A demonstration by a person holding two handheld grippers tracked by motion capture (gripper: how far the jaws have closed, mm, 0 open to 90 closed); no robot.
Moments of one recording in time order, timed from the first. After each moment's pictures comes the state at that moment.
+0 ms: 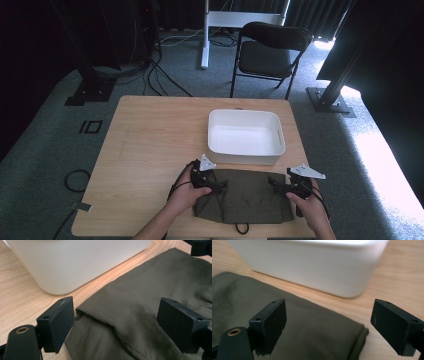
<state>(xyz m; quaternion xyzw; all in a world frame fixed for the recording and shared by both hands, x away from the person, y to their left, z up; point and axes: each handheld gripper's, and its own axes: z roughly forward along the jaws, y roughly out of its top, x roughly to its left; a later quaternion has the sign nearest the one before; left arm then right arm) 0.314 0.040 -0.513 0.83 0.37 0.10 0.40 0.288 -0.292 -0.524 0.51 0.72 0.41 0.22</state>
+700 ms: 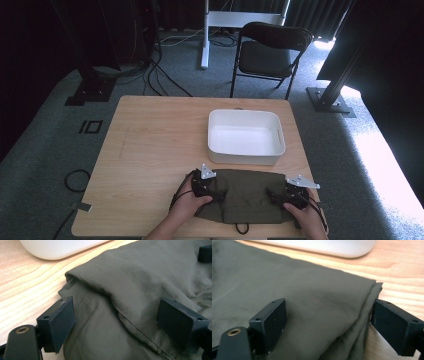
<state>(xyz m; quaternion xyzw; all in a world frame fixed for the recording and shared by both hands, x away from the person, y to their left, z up) 0.299 0.037 -0.541 0.83 0.40 0.09 0.37 0.271 -0.290 -0.560 0.53 0.73 0.38 0.20</state>
